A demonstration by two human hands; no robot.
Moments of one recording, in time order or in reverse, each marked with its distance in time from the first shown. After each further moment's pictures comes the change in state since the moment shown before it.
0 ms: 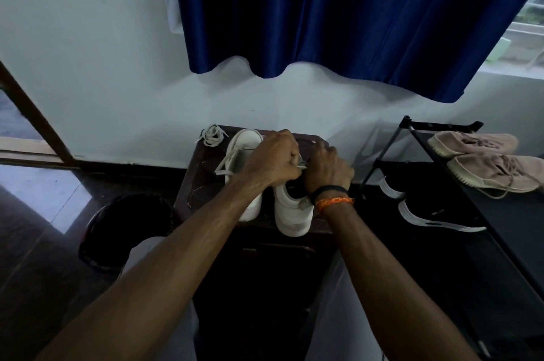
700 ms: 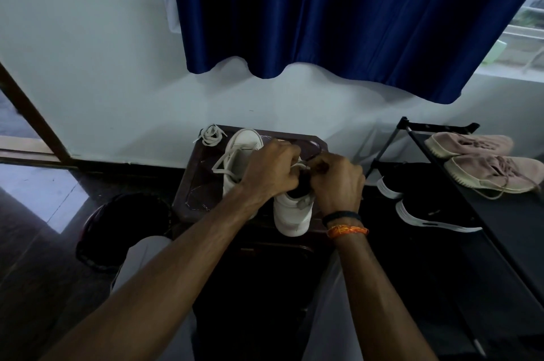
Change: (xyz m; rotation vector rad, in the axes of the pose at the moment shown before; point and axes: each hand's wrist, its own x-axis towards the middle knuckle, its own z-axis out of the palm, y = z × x) left_hand -0.016 0.002 0.012 0.162 0.140 0.097; right_hand -0.039 0.021 -0.015 0.505 0.310 -0.090
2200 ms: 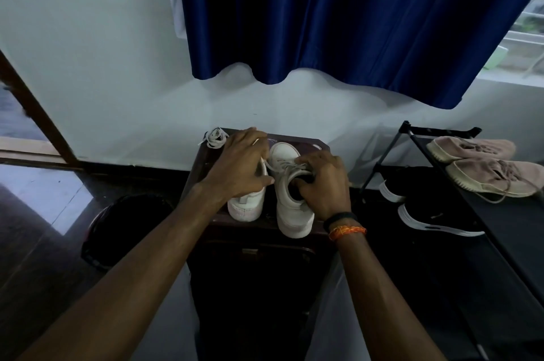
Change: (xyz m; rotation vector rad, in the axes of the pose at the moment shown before) left_hand -0.025 -0.055 -0.038 0.058 -0.090 -0.005; right_hand 0.005 0.017 0.024 -0.052 -0.220 -0.223
